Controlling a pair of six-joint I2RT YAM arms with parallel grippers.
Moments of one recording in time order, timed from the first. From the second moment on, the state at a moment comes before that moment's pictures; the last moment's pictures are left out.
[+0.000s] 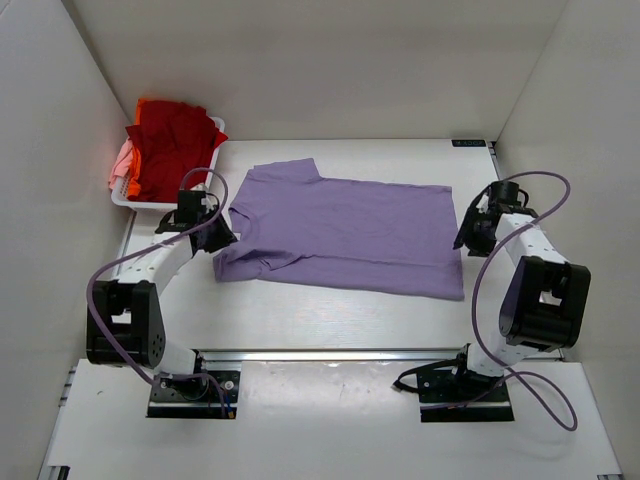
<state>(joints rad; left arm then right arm) -0.05 1.44 0.88 -0.31 0.10 -0.51 -0.23 1.55 1.03 -0.59 -0.10 0.21</state>
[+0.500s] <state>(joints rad) -0.20 1.55 0.82 -0.27 0.07 -0.56 -0.10 1.67 0.99 -0.50 -0.20 0.23</state>
